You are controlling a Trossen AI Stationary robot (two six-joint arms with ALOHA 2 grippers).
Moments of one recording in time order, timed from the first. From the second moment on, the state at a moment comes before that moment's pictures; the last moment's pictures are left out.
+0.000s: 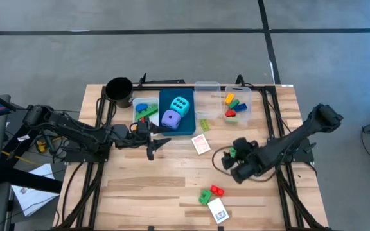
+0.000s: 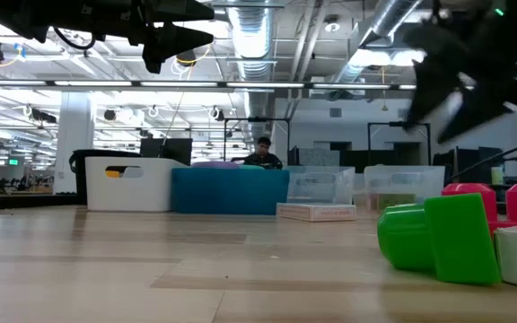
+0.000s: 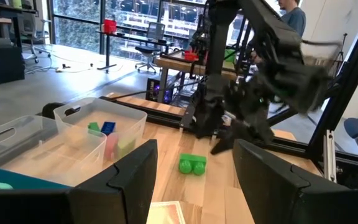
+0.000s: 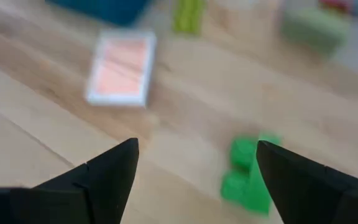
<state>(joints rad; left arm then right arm) -0.17 1.12 0.46 0.66 -0.37 -0.17 0.54 1.43 0.87 -0.87 0.73 1.58</state>
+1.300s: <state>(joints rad) -0.17 1.12 0.46 0.65 -0.37 -0.17 0.50 1.78 0.87 -0.97 0.53 1.83</state>
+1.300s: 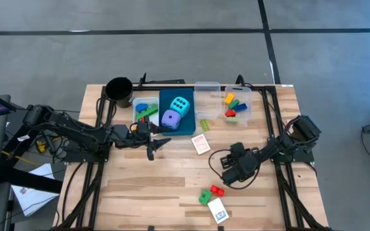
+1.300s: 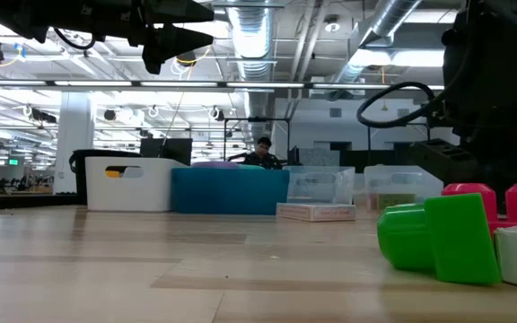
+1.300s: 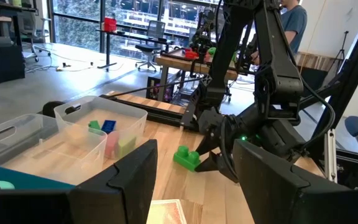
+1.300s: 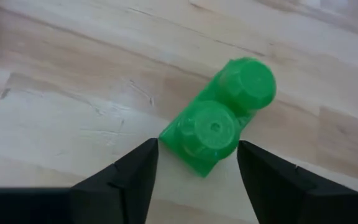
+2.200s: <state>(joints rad) -0.17 1.12 0.46 0.65 -0.37 -0.17 0.49 1.78 0.87 -0.90 0.55 2.02</state>
